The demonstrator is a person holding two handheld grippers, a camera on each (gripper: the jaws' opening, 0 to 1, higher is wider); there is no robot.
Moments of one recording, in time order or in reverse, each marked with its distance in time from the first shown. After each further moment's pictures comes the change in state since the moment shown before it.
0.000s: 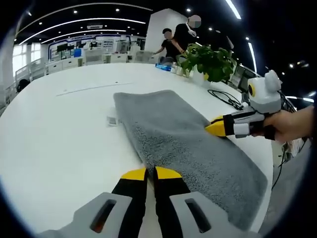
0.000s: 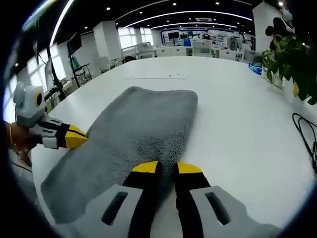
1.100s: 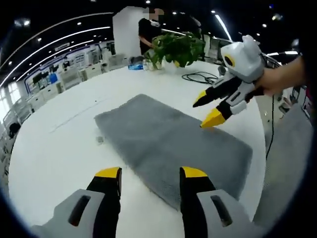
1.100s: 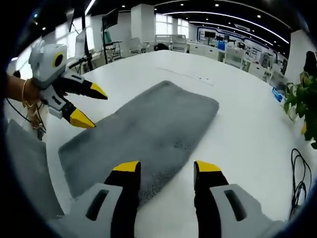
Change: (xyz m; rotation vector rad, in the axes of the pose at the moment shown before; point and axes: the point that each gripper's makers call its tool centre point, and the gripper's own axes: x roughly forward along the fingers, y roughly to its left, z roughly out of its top) left arm -0.048 -0.041 0.010 0.415 0.065 -0.081; right arm -0.057 0.031 -0.010 -0.197 0.102 0.137
